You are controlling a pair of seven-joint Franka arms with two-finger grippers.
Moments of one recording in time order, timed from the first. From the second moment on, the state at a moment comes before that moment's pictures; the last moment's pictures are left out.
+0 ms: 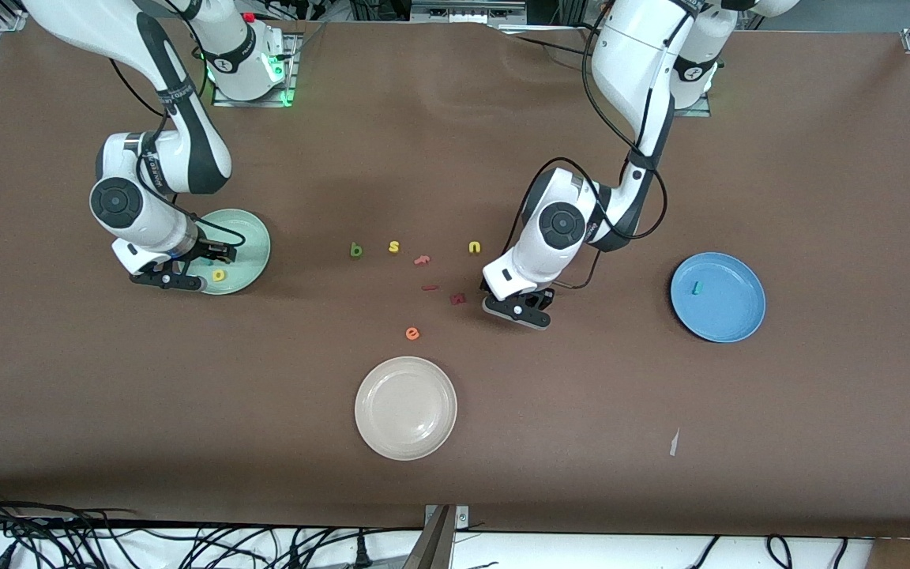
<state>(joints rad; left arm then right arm) -0.76 0.74 0.17 -1.71 -0.39 2.52 -0.05 0.32 0.29 -0.25 -2.26 -0.06 2.41 0.22</state>
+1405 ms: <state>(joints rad) -0.79 0.76 0.21 -1.69 -0.39 2.52 -0.05 0.39 0.40 0.16 -2.10 -0.05 2.41 1.16</state>
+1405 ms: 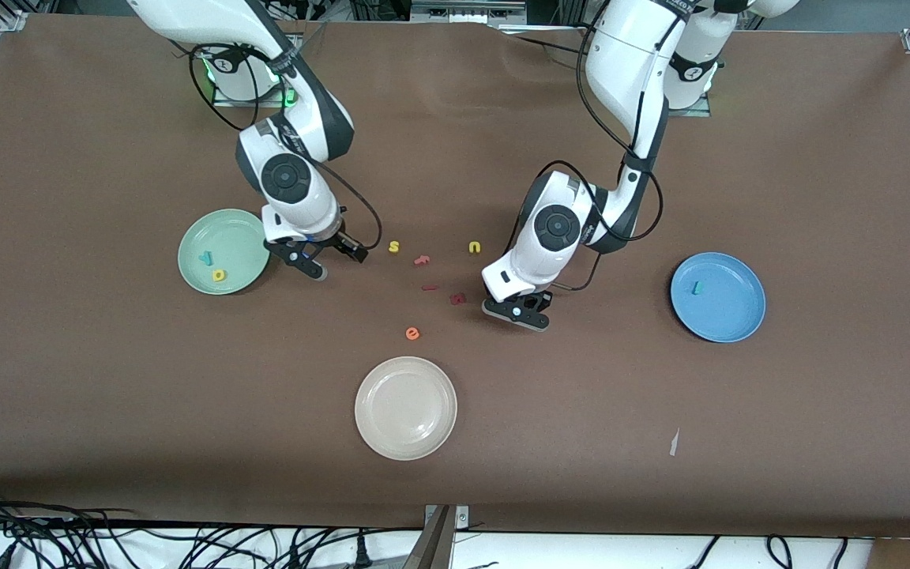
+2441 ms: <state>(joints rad) -0.69 0.70 0.26 -1.69 -0.37 2.49 -0.05 0.42 0.48 0.16 -2.15 -0.05 2.56 1.27</state>
